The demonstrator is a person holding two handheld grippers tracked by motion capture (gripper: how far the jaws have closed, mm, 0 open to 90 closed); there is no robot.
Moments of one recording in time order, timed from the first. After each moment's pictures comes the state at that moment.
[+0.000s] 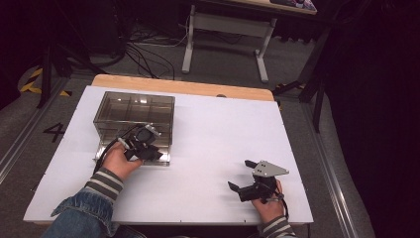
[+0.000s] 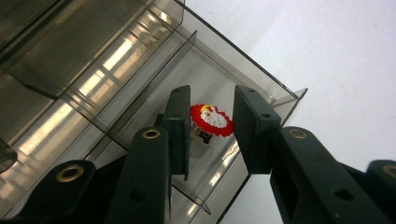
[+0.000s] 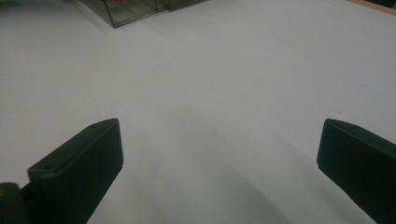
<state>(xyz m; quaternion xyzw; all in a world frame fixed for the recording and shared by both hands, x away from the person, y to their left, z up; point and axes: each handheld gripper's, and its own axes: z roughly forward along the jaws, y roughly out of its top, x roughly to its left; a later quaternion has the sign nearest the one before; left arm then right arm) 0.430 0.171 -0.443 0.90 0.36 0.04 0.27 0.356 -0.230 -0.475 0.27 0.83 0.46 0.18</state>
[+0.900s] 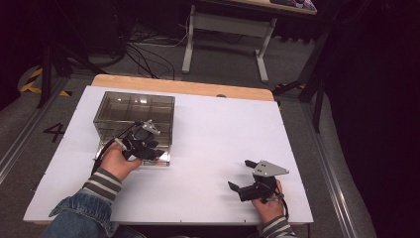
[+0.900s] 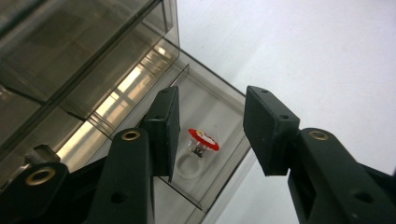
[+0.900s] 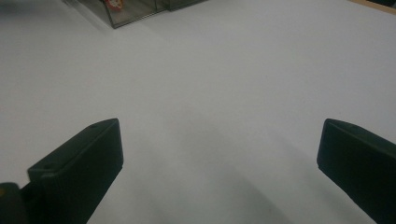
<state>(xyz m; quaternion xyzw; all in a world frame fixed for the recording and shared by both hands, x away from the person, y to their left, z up) 0.415 0.170 -0.418 0.89 0.33 0.08 0.30 0.357 -0.230 -0.475 0.27 0.83 0.46 0.18</state>
